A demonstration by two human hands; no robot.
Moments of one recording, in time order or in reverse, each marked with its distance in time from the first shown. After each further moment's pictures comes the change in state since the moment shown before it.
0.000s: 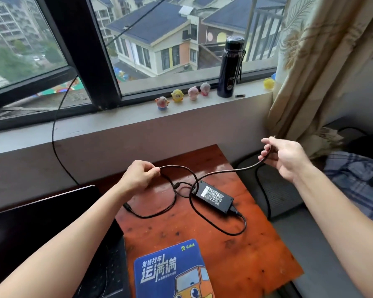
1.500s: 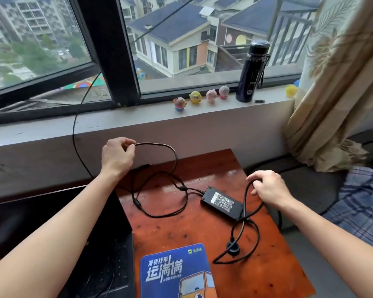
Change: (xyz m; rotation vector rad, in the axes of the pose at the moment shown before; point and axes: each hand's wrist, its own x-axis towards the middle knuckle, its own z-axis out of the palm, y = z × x) left_hand 0.009 -0.012 -0.067 0.052 0.580 0.000; right_hand -0.002 0.072 0.020 -1.207 -0.139 -0.247
